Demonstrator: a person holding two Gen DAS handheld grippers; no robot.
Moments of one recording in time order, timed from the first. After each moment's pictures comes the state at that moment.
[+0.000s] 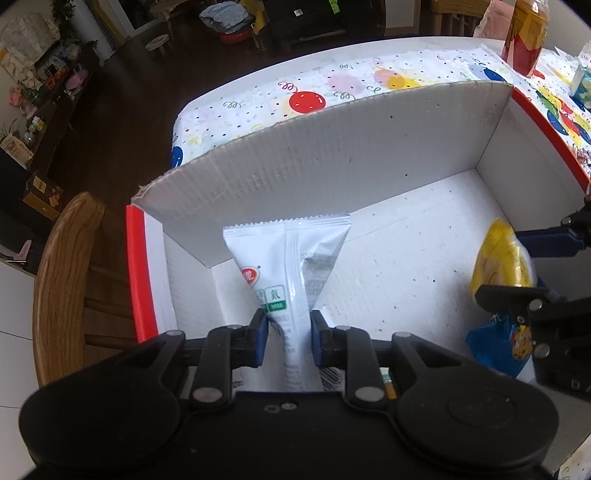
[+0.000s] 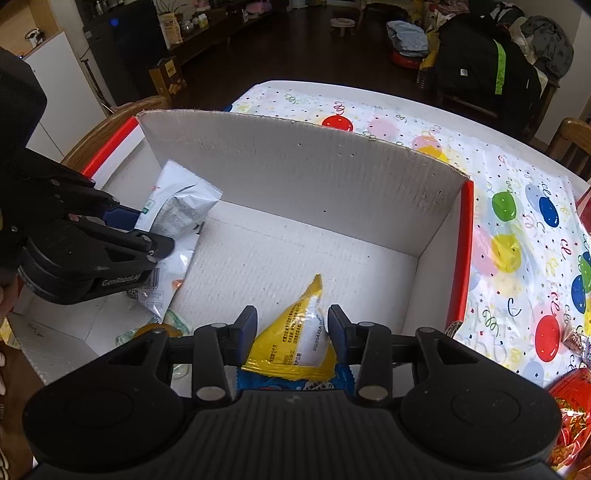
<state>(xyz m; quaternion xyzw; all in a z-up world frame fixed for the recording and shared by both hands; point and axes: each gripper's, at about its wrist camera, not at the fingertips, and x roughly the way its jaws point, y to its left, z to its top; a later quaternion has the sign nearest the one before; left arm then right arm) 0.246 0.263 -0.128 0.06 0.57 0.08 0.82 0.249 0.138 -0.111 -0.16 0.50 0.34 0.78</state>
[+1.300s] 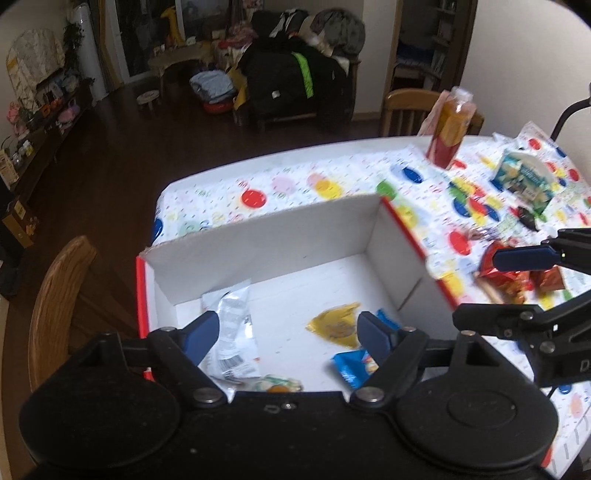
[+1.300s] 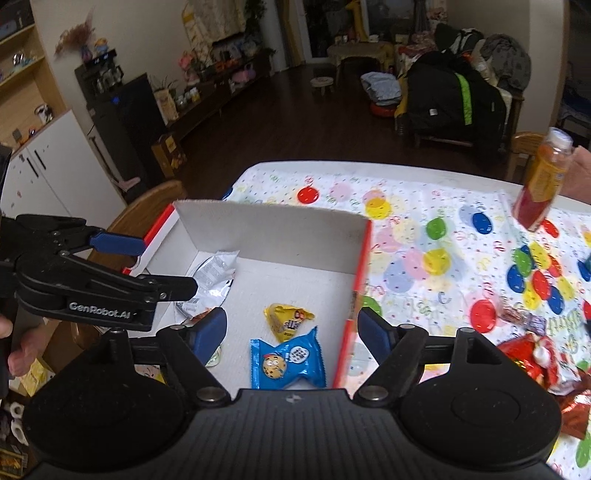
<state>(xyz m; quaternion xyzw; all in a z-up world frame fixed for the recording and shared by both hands) 0.181 0.212 -0.024 -0.01 0.45 0.03 0.89 0.207 0.037 -0.007 -0.07 0.43 0.34 0.84</state>
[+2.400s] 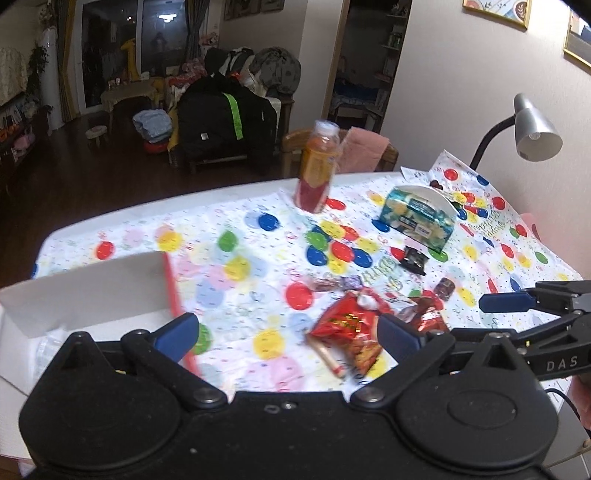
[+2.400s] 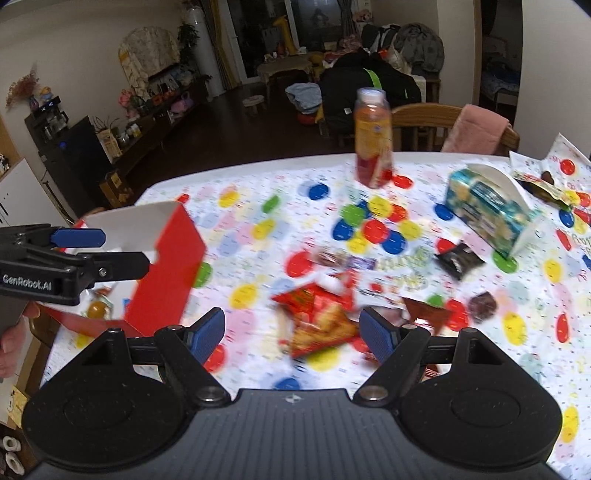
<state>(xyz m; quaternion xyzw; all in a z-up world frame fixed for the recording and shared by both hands) 0.208 0.013 -0.012 -0.05 0.39 -0.04 0.92 0.229 -0.211 -0.012 -0.02 0.43 0.26 0.87</state>
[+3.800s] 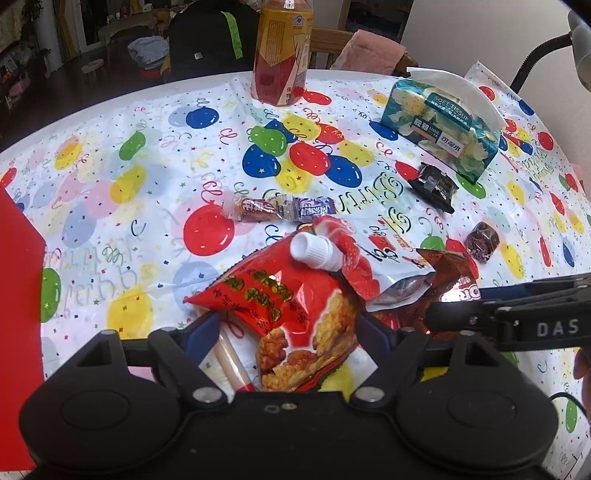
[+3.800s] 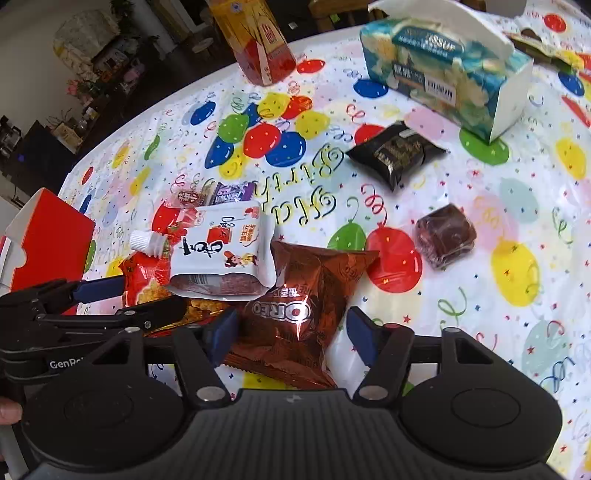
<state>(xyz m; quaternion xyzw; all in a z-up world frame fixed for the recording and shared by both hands) 0.313 -0.092 -0.155 -0.06 0.50 -0.02 0.87 0.353 -0.287 -0.152 0.06 0.56 0.22 0.80</state>
